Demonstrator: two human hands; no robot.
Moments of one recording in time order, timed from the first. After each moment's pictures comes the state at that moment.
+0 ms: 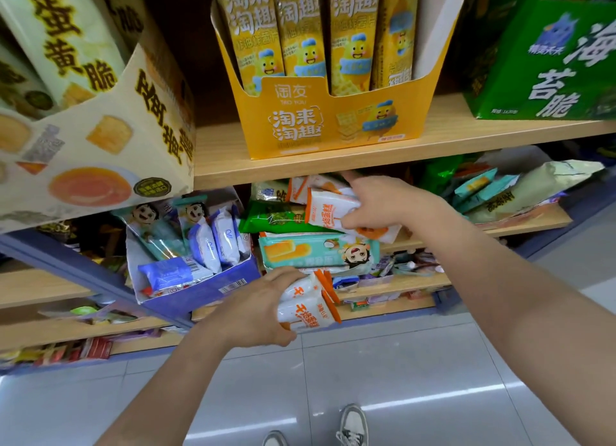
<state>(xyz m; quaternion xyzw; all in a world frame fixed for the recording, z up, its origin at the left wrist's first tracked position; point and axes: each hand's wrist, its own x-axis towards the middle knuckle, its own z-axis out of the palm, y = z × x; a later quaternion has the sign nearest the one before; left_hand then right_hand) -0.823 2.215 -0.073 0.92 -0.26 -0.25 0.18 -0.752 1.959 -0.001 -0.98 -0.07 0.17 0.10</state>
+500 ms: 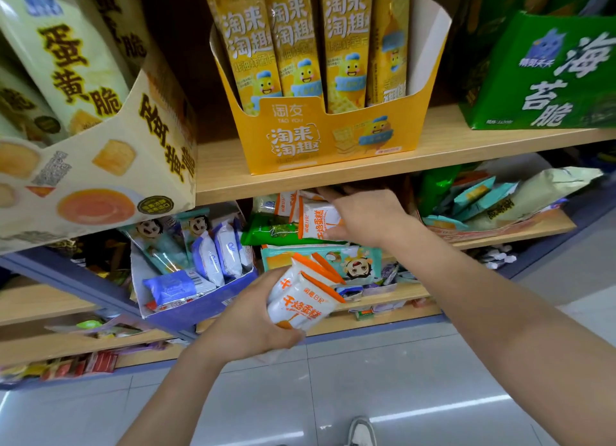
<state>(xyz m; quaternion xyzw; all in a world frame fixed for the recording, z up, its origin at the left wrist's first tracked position) -0.829 2.222 -0.069 0.87 -0.14 -0.23 0.41 -0.752 1.978 -0.018 -0.99 -0.09 0.07 -0.02</state>
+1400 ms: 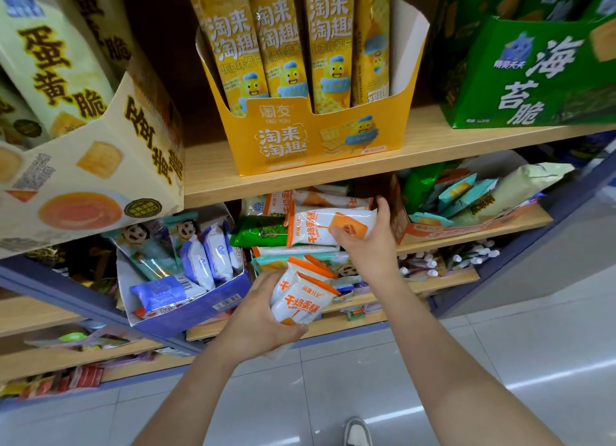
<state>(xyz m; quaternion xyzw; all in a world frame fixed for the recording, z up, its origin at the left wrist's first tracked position) -0.829 2.204 -0.090 0.88 -0.13 -0.19 0.41 -0.807 1.987 -0.072 -0.77 0.25 -0.08 0.58</state>
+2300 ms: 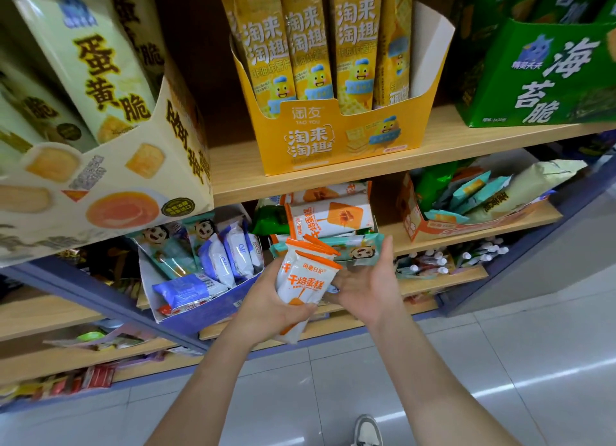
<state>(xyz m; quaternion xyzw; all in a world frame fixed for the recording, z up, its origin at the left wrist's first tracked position) -0.825 2.215 -0.061 0.84 -0.06 -0.22 0.49 -0.833 2.035 -0.095 -0.20 0.30 0.11 0.93</state>
